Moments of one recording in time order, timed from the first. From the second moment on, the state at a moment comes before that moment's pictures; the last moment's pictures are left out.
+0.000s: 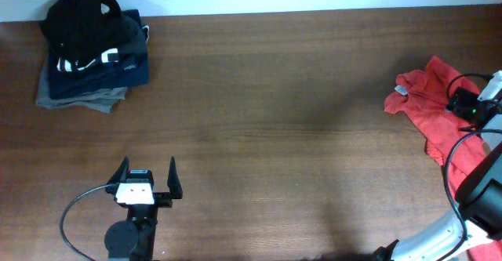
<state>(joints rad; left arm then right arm) -0.04 0.01 0.01 -0.08 -0.02 0.02 -0.70 2.00 1.24 -0.06 -0.11 -0.13</state>
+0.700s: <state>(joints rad) -0.04 0.01 0.01 -0.08 -0.02 0.02 -0.70 2.12 1.24 0.12 -0.12 -0.01</state>
